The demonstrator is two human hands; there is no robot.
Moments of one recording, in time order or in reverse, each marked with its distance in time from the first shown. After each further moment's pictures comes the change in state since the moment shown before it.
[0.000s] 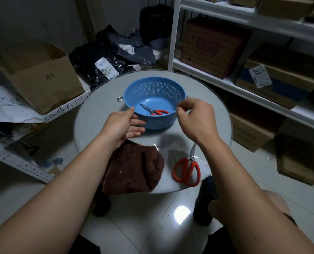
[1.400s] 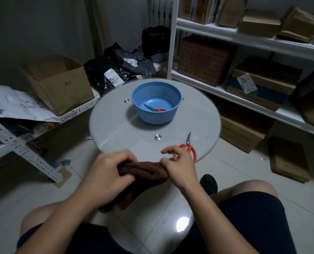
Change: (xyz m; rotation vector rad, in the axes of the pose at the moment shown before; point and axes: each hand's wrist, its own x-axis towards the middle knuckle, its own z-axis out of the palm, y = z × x) left_hand -0.202 -0.058 -0.078 0.838 -0.141 0.768; right_hand -0.174 -0.007 0.016 0.477 -0.161 0.315
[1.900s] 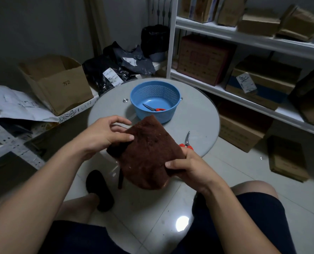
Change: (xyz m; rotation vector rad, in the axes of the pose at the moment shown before) left_hand 0.085 -0.016 -0.031 -0.499 -0.129 -0.501; right_hand 0.009 -0.001 -0.046 0.520 -0.618 0.083
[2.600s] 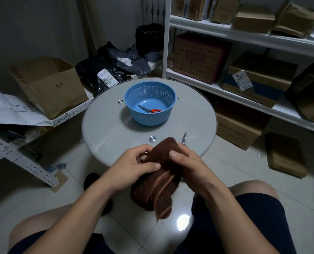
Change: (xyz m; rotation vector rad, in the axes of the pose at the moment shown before) left_hand -0.016 -0.035 0.084 -0.206 -0.253 0.166; right_hand 0.001 0.003 -0.013 -0.001 0.149 -0.082
